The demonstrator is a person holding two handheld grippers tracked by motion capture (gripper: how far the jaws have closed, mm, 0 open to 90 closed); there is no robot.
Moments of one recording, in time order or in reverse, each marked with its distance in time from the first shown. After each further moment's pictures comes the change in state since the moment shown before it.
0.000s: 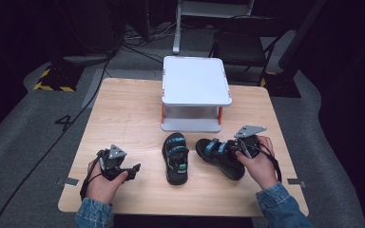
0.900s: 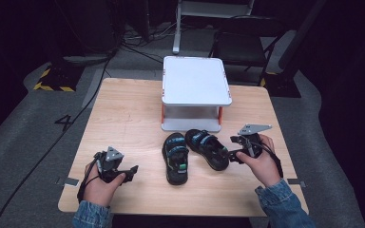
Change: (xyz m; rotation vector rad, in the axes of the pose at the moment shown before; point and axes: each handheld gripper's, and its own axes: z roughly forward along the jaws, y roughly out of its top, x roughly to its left) left arm -0.001 0.000 0.002 0.004 -0.016 0.008; right arm -0.004 -0.007 -0.003 -0.045 0.158 0.075
